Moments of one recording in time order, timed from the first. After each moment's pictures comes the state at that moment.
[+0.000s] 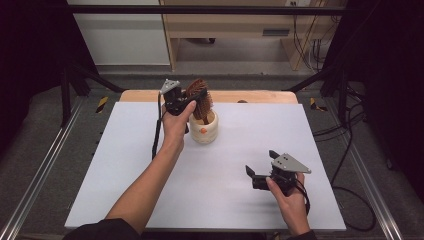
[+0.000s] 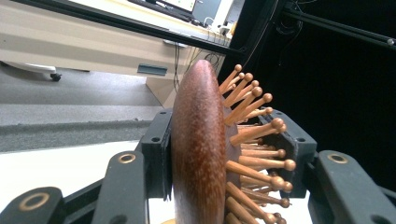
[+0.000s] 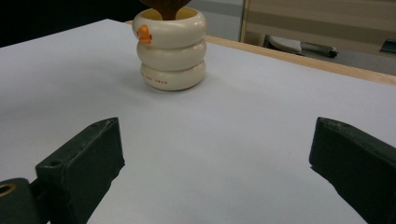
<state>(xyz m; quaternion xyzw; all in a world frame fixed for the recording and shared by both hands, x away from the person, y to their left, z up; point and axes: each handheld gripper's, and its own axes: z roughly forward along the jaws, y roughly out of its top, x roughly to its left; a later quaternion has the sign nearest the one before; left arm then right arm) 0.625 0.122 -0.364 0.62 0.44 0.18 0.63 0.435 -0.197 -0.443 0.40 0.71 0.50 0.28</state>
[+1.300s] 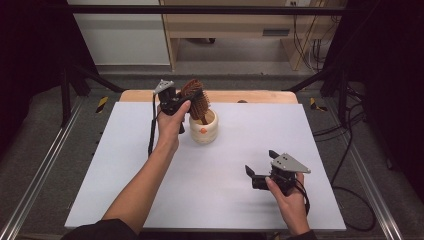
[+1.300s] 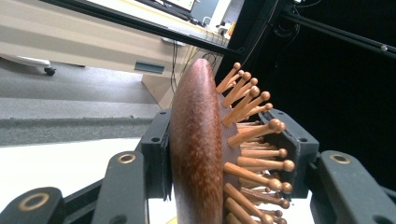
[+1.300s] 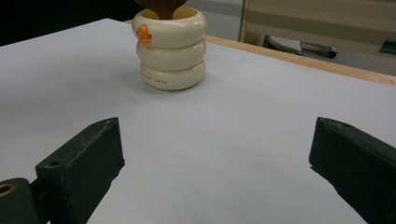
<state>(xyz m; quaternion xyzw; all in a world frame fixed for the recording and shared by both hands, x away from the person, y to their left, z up) 0.630 0.138 -0.369 0.61 0.44 0.16 0.64 0.436 -0.196 -0.443 0.40 0.72 0.50 0.28</state>
